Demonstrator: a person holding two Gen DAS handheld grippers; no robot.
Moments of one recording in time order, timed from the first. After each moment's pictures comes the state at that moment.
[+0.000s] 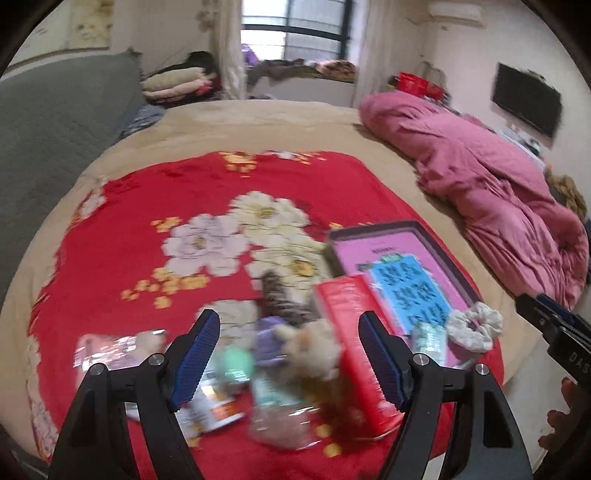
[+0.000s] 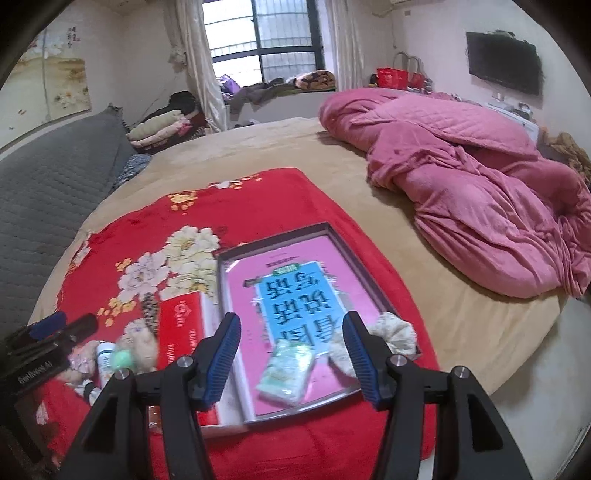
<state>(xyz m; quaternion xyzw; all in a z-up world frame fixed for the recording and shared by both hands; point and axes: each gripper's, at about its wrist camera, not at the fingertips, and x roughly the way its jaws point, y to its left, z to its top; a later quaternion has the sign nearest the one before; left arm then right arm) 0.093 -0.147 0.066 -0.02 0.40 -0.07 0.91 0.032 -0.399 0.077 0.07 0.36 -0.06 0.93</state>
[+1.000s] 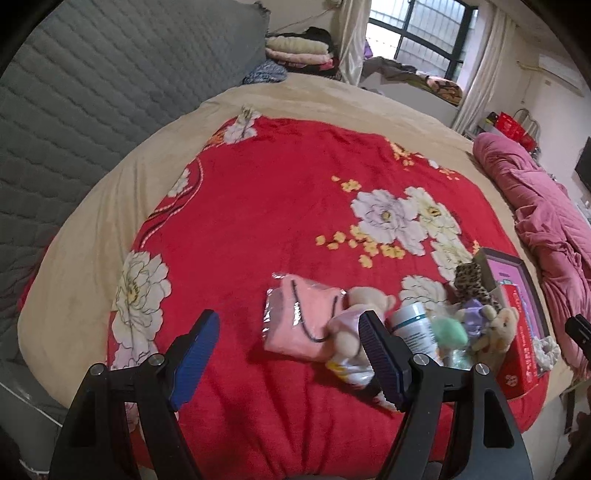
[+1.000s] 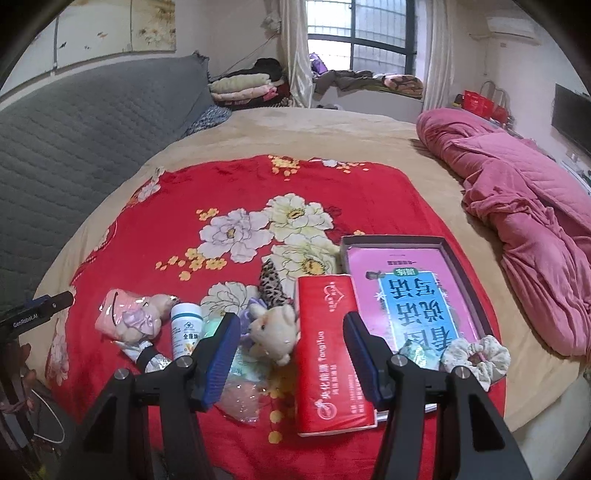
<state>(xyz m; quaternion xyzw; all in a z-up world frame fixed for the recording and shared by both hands) 0.057 0.099 0.014 -0.12 0.44 0.07 0.89 0.054 -0.233 0.071 -0.03 0.40 0.06 0.92</state>
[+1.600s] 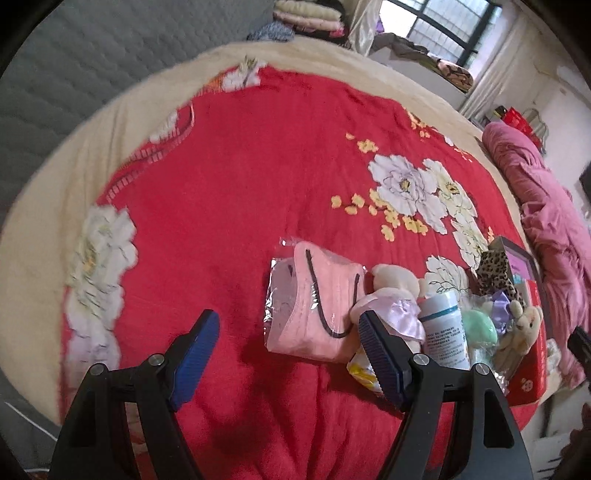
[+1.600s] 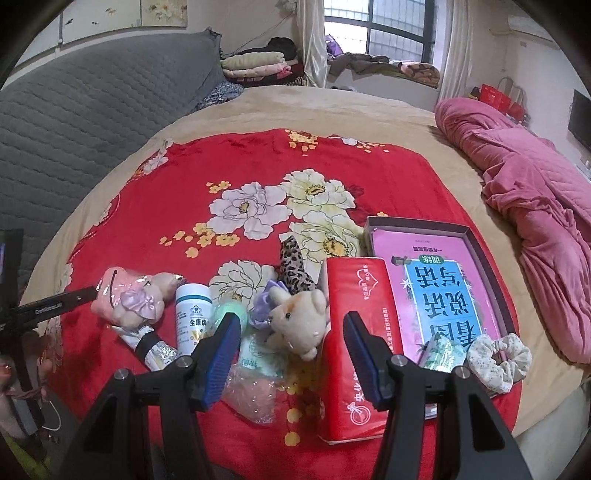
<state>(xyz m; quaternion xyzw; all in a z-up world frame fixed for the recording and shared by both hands) 0.092 0.118 -0.056 -0.18 0.50 0.05 0.85 0.072 -0.208 0.041 -0.05 0.43 0.08 0.90</state>
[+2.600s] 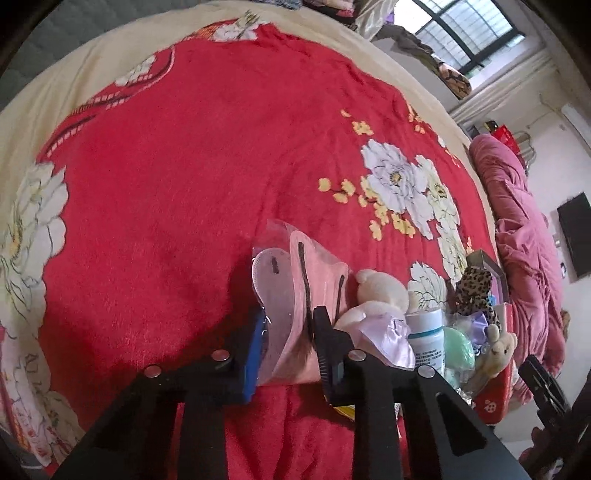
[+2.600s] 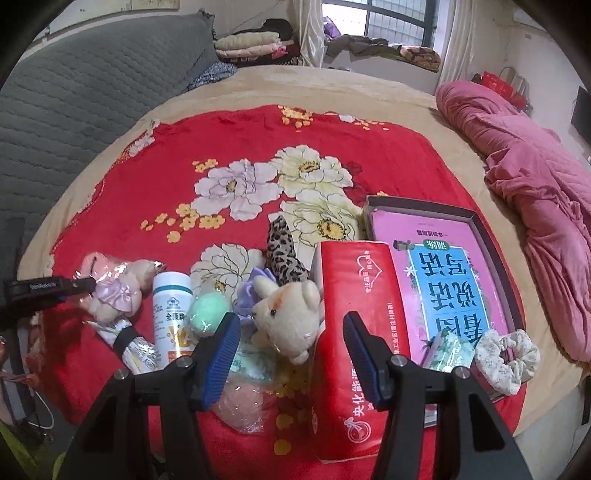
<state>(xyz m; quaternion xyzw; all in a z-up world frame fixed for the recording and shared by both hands) 0.124 0.121 -0.082 -0.26 0.52 0.00 0.81 0.099 -0.211 0.011 -0.06 0.47 0.06 0.88</state>
